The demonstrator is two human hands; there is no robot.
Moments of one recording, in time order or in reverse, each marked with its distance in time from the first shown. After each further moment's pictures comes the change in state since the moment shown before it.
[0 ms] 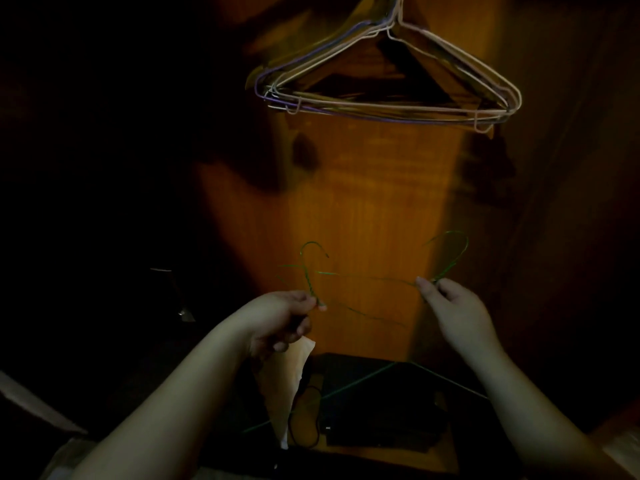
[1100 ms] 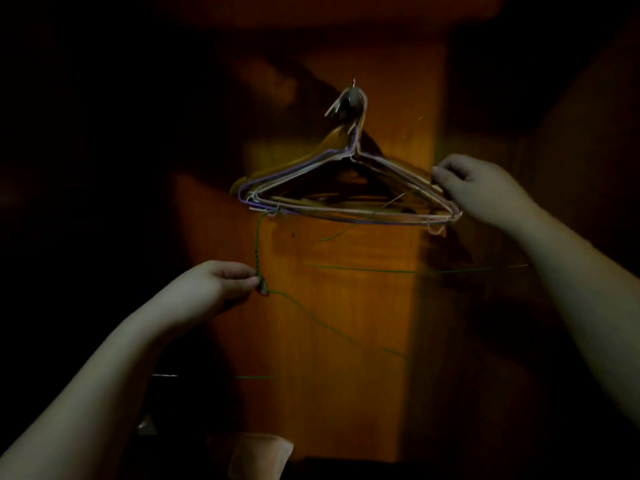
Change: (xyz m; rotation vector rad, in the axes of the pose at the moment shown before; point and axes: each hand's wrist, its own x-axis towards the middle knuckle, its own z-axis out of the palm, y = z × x) left_hand -0.055 0.148 -0.050 0.355 0.253 0.558; right_hand 0.134 -0.202 -0.144 -0.525 0.206 -0.527
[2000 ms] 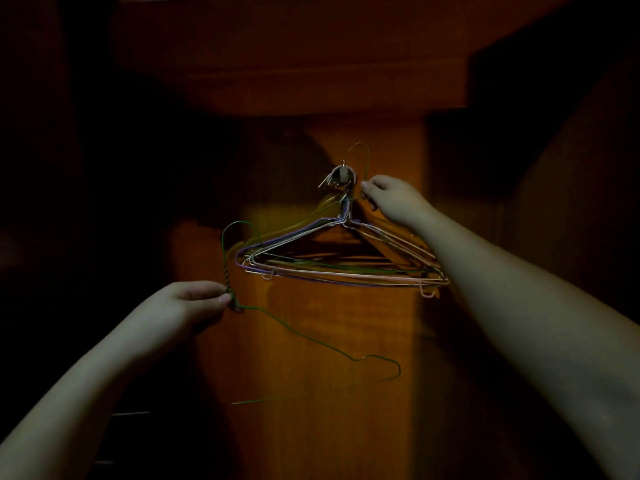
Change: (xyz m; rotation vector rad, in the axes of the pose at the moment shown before) left_hand 0.007 0.036 -0.039 -0.053 0.146 0.149; right_hand 0.119 -0.047 0.028 0.167 -0.014 -0.033
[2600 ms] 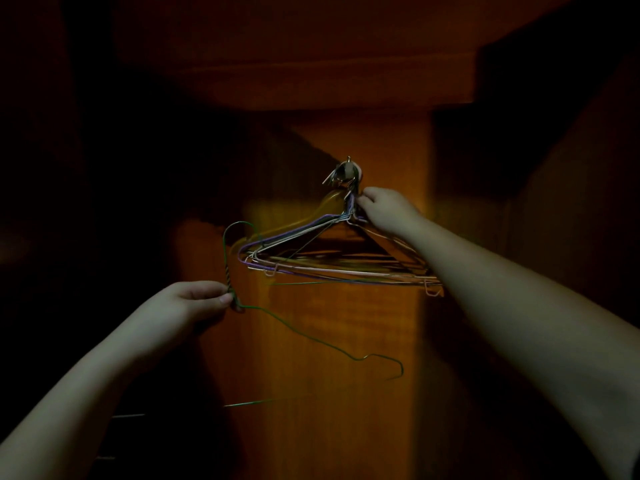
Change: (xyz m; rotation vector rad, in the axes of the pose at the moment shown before) left_hand 0.004 -0.010 -0.004 -0.018 -0.030 -0.005; right_hand 0.007 0.005 0.029 -0.198 -0.049 -0.006
